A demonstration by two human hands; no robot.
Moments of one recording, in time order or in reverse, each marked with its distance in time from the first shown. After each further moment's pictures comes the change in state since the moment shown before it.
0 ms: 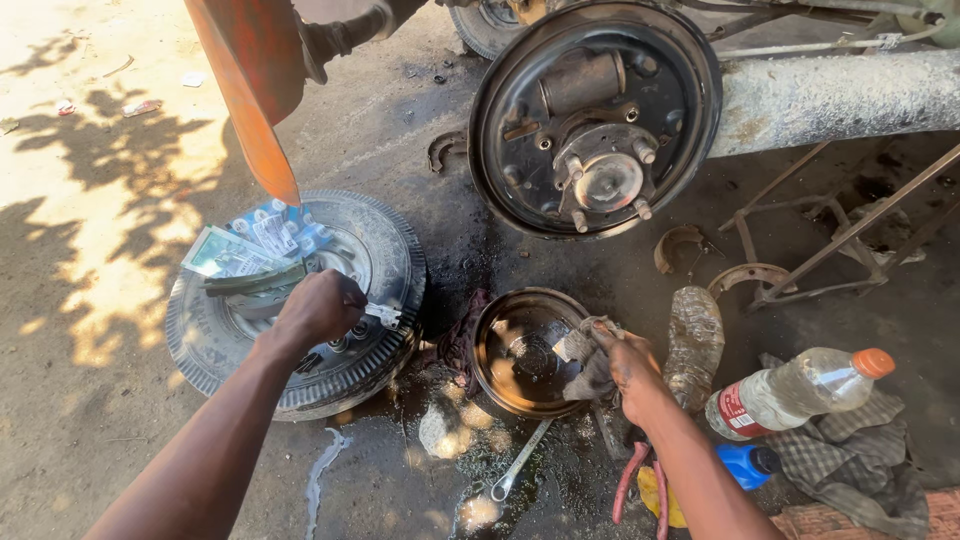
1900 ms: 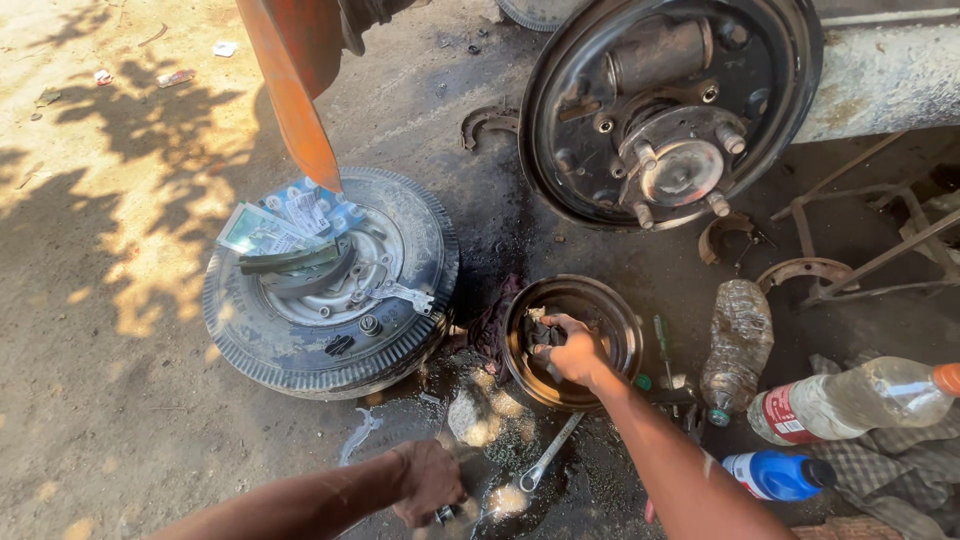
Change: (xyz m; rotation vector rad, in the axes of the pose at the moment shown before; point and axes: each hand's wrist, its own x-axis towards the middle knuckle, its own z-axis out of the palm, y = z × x) left_hand -0.129 0.021 0.192 0.709 -0.885 1.023; right_hand 0.023 0.006 0.119 -0.293 -0.325 -0.104
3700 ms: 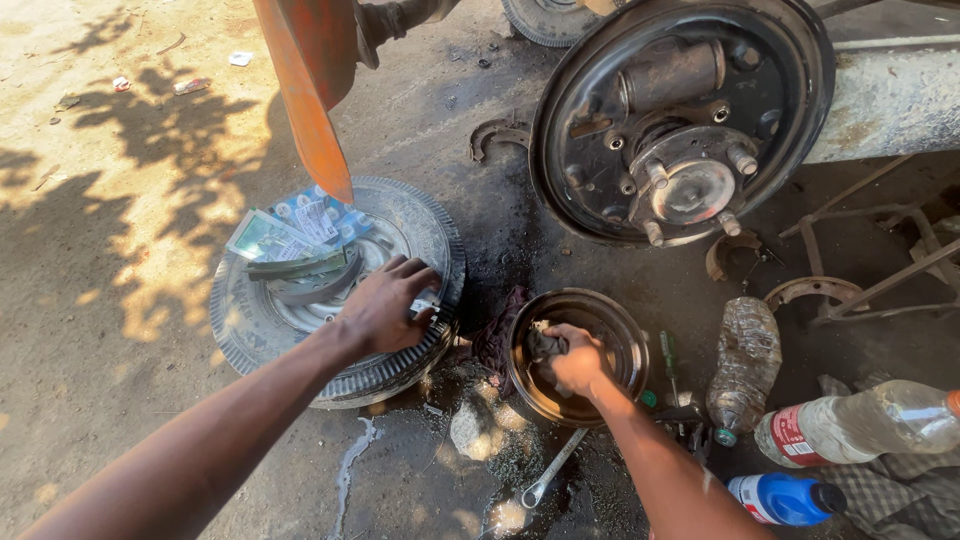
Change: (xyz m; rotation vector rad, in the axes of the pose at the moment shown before) left_hand -0.142 -0.121 -0.141 -0.335 0.954 -0.661; right_hand -0.006 -0.017 0.000 -0.280 0.068 0.037
